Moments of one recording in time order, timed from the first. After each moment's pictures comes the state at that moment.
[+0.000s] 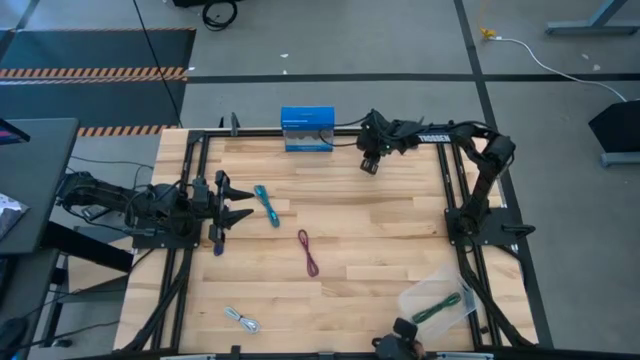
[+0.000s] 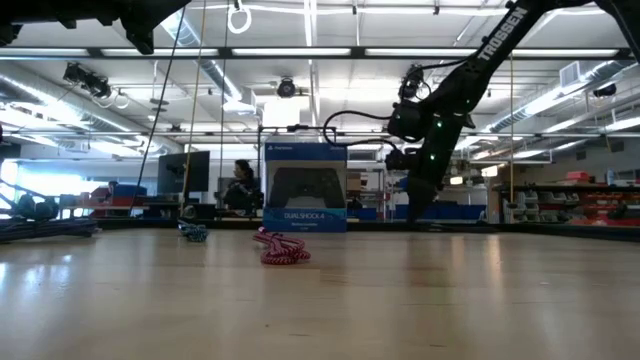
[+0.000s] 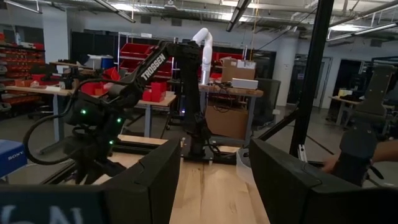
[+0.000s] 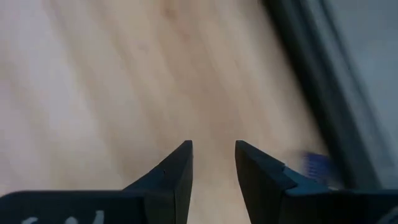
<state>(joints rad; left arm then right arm) -0.23 0.47 0.29 0.38 -0.31 -0.06 -0.71 1.78 1.04 -0.34 0.04 -0.30</state>
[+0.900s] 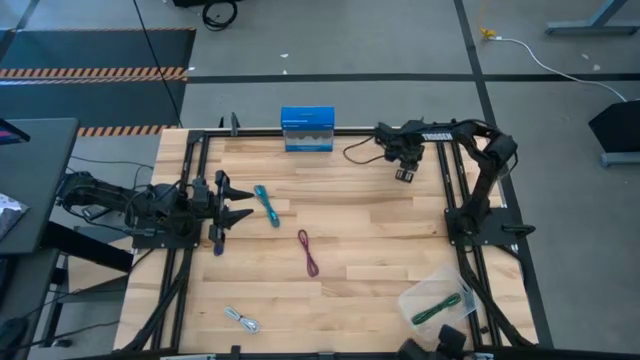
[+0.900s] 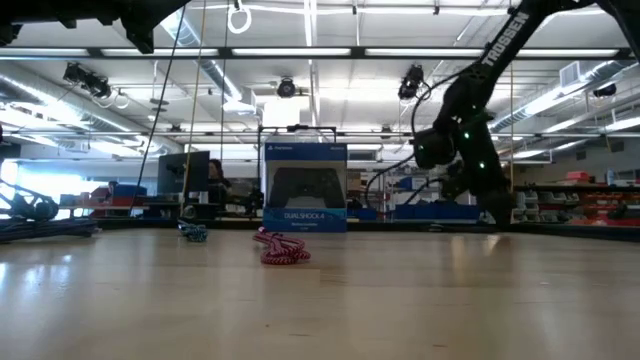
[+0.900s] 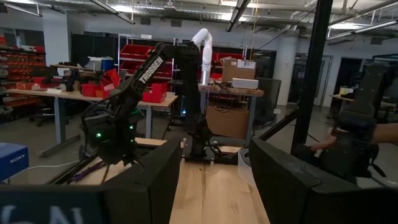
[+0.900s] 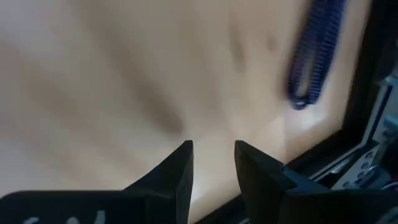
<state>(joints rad) -0.23 0.47 0.29 0.38 -0.31 -0.04 -0.77 1.78 0.99 -0.88 0.46 -0.27</state>
